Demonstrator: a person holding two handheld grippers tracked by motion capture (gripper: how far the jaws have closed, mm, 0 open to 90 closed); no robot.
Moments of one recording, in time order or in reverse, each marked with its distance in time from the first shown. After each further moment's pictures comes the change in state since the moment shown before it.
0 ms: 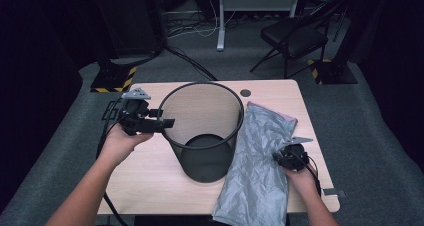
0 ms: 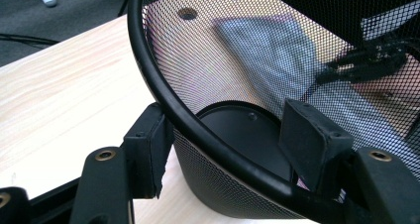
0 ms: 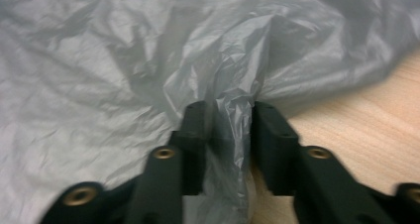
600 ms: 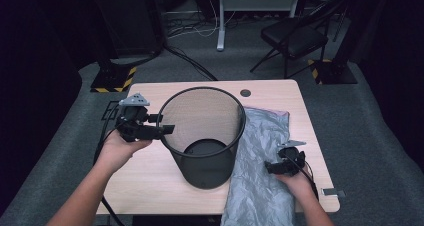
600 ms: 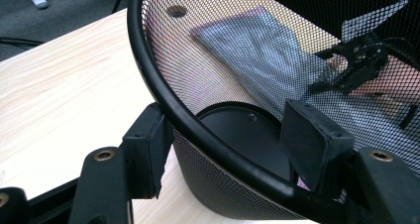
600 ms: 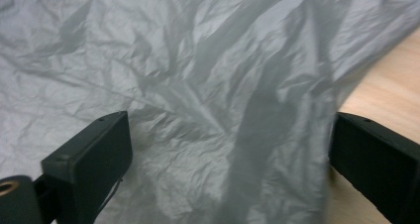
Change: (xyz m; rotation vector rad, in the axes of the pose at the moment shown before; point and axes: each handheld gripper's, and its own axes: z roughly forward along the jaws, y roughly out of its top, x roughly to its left) left arm -0.010 -0.008 -0.007 -0.003 -0.017 0.014; right arm 0.022 -0.004 0.006 0.052 -0.072 0.014
